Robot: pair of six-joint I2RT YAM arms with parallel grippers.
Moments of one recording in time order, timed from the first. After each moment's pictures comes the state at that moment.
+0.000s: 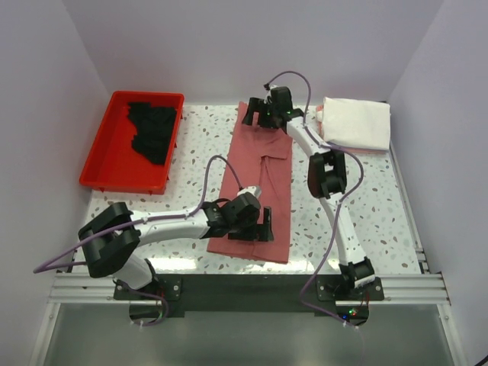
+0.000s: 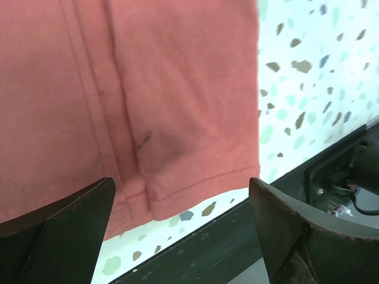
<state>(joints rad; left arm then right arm) -1.06 1.53 0.83 -0.23 -0.01 -0.96 0.33 2.74 2.51 -0.38 -0.25 0.43</state>
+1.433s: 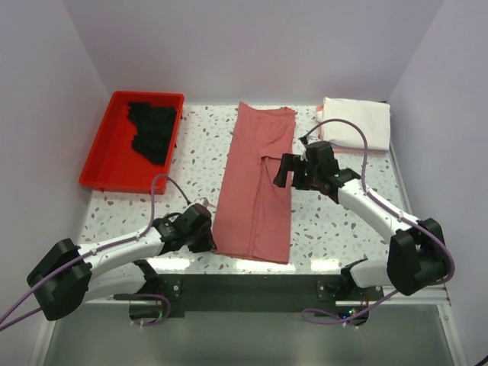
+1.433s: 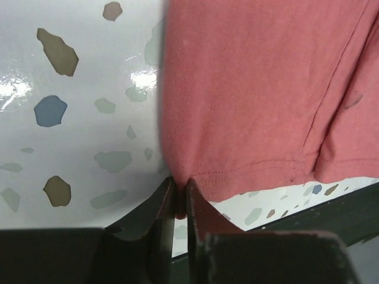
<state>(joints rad) -0.83 1.10 0.42 -0.38 -0.01 -0.95 0.42 1.37 0.92 -0.32 -0.10 0.47</state>
